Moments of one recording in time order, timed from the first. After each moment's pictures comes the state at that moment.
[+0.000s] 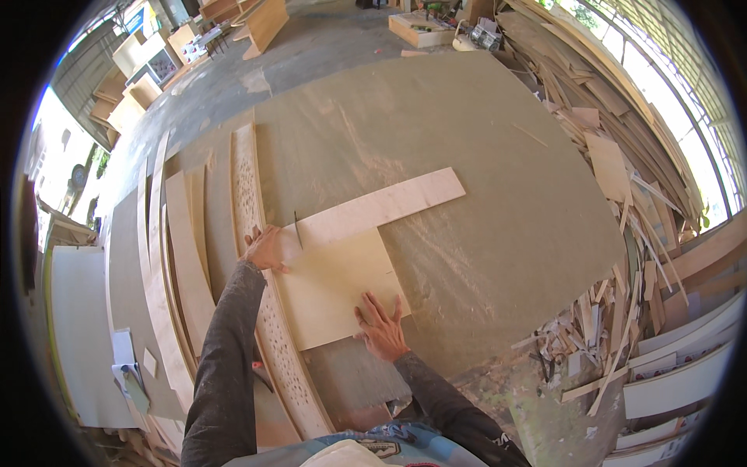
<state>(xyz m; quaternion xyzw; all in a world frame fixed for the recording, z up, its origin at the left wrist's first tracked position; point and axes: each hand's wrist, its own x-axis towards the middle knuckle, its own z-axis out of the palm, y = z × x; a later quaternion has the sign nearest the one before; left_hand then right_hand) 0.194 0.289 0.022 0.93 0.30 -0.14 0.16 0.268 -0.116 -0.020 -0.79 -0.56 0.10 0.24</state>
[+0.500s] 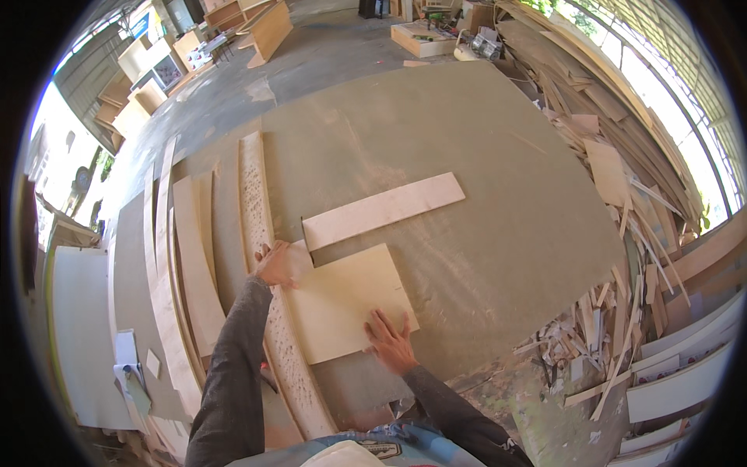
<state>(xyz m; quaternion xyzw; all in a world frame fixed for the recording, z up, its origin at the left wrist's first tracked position) 0.174 0.269 0.016 0.92 0.27 -0.12 0.24 0.248 -0.149 -0.023 -0.80 -0.56 0.08 0.20</state>
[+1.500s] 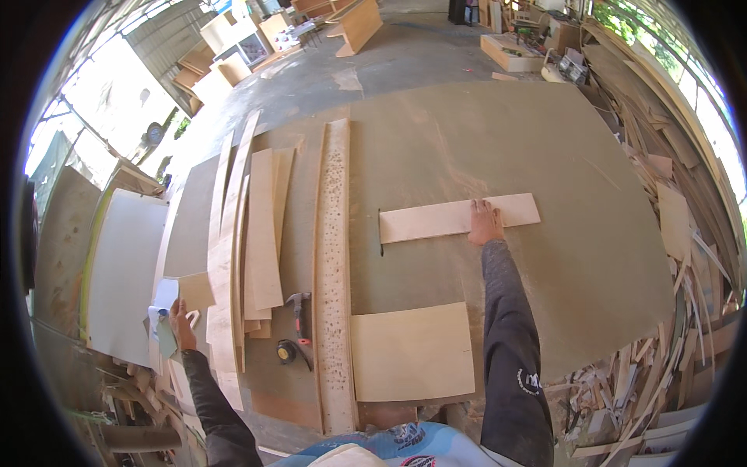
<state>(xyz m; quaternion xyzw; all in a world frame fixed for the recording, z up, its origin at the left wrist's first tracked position) -0.253 0.242 0.160 0.51 0.63 0.50 0.31 0.531 0.038 -0.014 -0.87 -0.49 0.05 0.06</state>
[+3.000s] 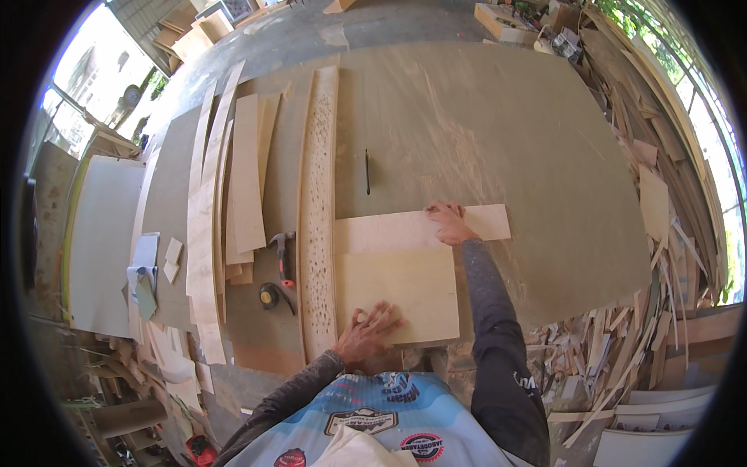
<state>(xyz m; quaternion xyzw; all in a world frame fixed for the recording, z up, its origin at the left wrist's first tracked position) 0.025 -0.091 0.006 0.98 0.10 -0.11 0.13 0.424 -0.051 -0.024 -0.74 -0.61 0.22 0.16</state>
